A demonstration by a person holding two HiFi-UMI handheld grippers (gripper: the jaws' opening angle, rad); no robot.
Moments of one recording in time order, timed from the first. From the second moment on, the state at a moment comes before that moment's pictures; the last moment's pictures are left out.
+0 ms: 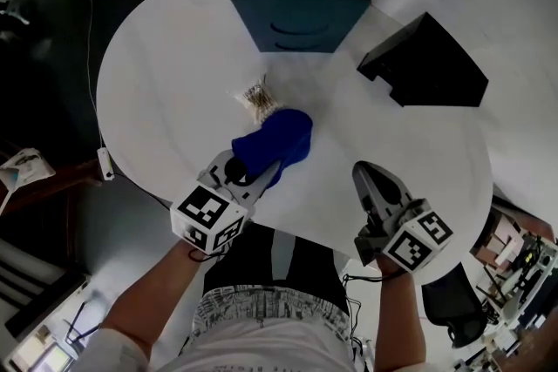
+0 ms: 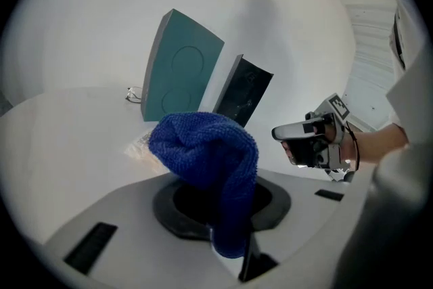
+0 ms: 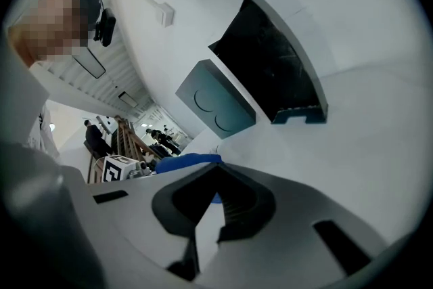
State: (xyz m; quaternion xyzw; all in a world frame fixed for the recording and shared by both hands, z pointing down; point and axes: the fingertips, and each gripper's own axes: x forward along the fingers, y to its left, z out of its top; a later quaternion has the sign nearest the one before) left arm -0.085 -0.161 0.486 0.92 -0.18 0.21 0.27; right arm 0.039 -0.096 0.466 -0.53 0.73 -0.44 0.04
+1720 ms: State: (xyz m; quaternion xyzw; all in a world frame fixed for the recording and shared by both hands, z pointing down) left arm 0.041 -0.083 0.525 0.92 -0.08 0.29 0.24; right arm 0.143 -0.013 0.486 -0.59 0.67 -0.45 0.08
